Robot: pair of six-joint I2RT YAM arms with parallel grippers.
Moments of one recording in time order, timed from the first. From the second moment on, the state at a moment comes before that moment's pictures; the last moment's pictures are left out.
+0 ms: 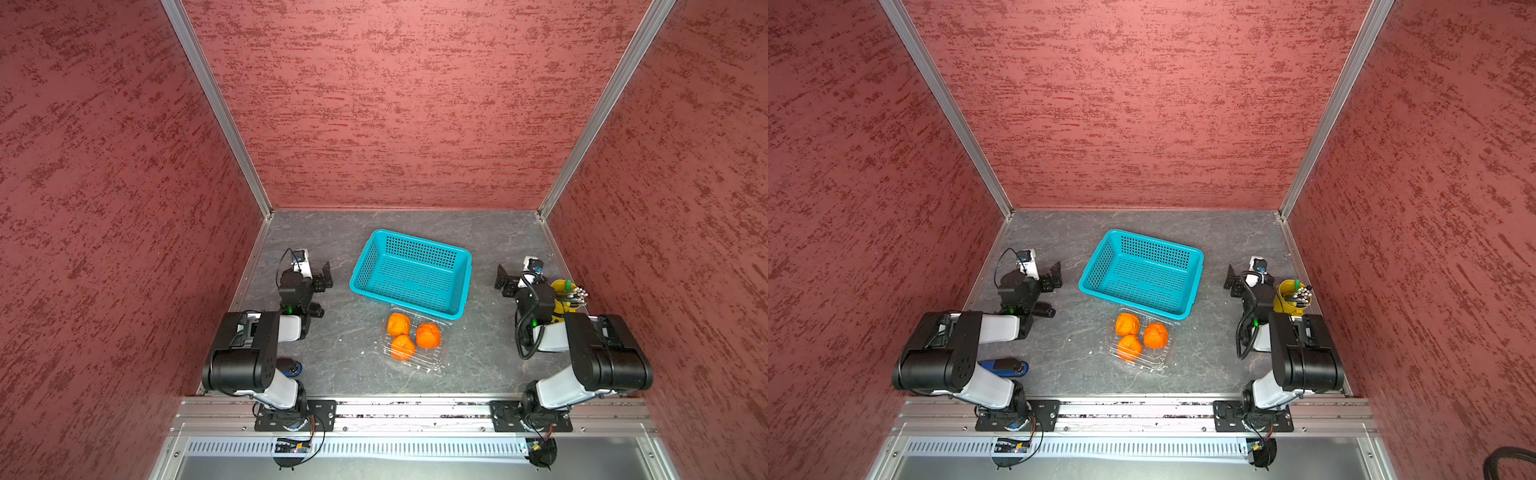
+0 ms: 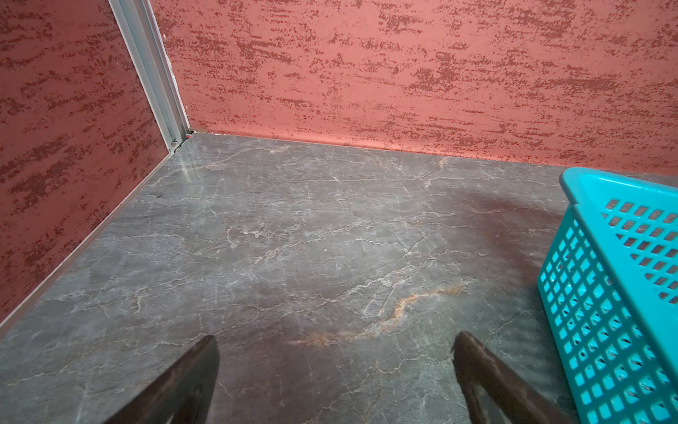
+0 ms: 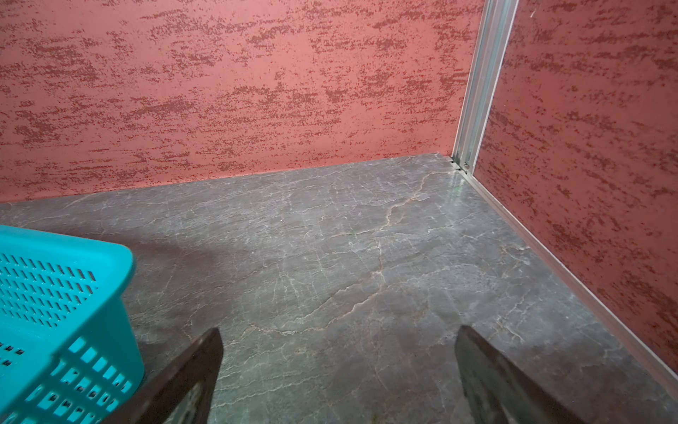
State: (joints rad) left arm 0.03 1.53 0.39 0.88 0.02 -0.09; right arm -0.09 1.55 0.28 1.13 -0.02 0.09
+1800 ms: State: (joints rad) left arm -0.11 1.57 1.13 -0.47 0.22 -0.68; right arm 0.28 1.51 0.94 -0.25 -0.16 0.67
